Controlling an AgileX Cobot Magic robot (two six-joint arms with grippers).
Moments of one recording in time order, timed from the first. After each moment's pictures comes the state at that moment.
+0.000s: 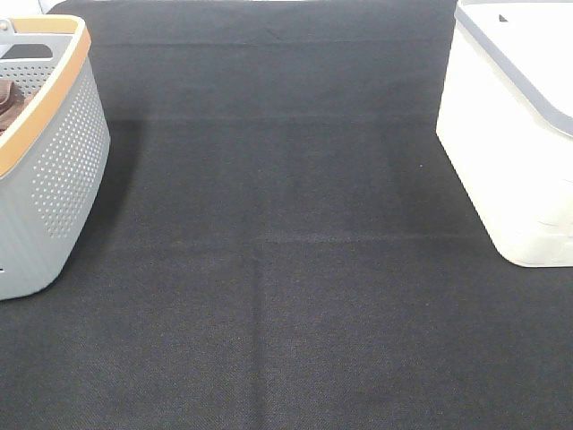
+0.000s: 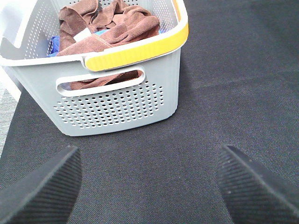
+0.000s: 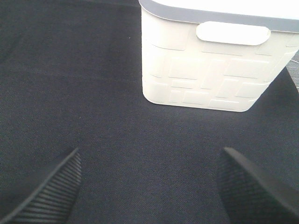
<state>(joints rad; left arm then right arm) 0.01 0.00 -0.50 -0.05 1.05 0.13 -0.02 -0.01 -0.50 0.09 1.07 -0.14</state>
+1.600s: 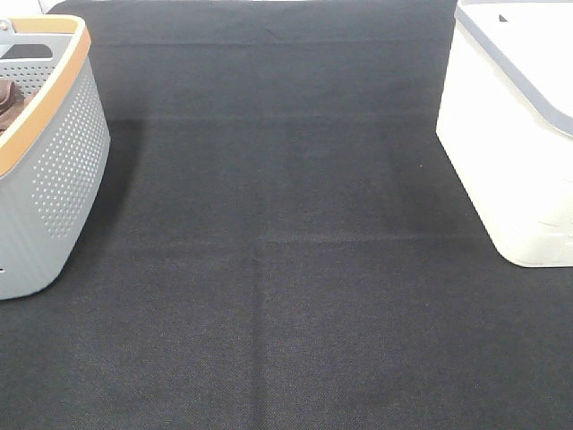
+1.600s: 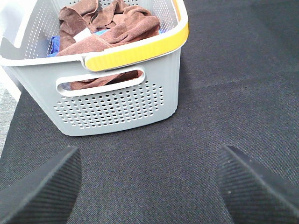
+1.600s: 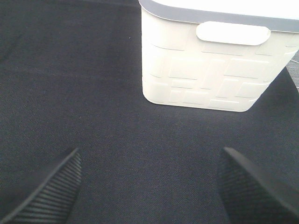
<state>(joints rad) 0.01 0.00 -0.50 -0.05 1.05 0.13 -0.02 -0.01 -0.50 0.09 1.07 -0.14</state>
